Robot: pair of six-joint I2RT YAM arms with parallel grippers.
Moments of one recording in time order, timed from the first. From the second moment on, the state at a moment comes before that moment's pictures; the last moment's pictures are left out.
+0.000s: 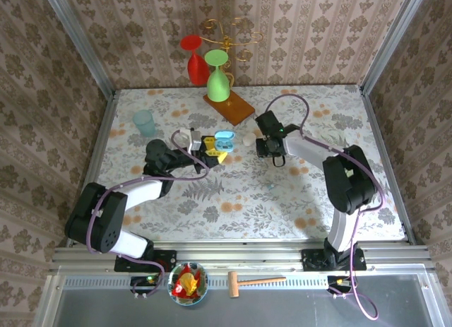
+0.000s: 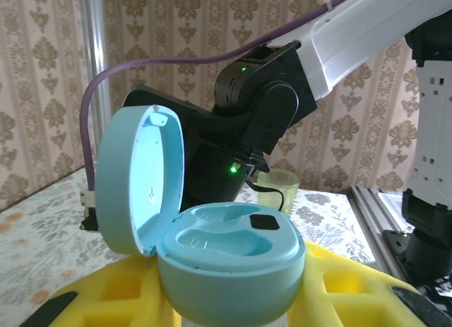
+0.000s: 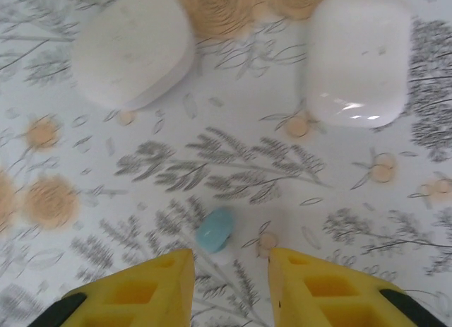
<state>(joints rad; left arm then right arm) -0.43 1.44 0.56 1.12 1.02 -0.24 0.46 1.87 1.32 -0.58 0.17 0.39</state>
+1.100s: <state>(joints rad) -0.35 1.38 0.52 1.12 0.98 -0.22 0.59 2.14 1.55 -0.82 0.46 0.51</state>
